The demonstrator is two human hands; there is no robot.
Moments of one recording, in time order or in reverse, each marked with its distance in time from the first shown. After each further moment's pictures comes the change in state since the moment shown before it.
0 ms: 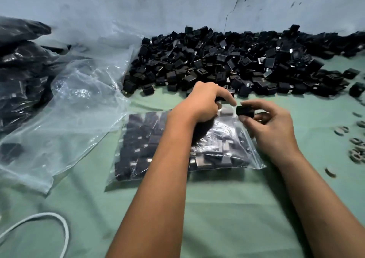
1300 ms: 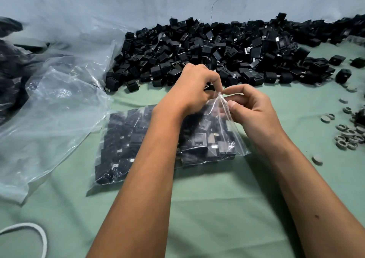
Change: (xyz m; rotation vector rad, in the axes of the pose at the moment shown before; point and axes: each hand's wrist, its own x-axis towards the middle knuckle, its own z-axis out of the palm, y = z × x) left_hand 0.004 0.013 0.000 0.134 0.131 0.184; right_hand -0.003 -0.012 0.001 0.389 -0.168 0.078
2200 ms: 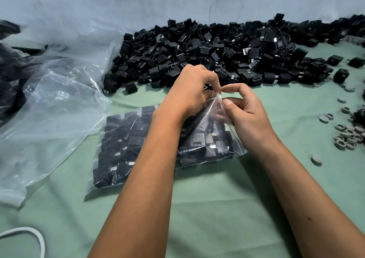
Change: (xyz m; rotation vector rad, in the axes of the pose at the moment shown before) left_hand 0.002 -0.001 0.002 0.045 0.055 0.033; right_hand -0.002 0.000 0.011 -0.003 0.010 0.013
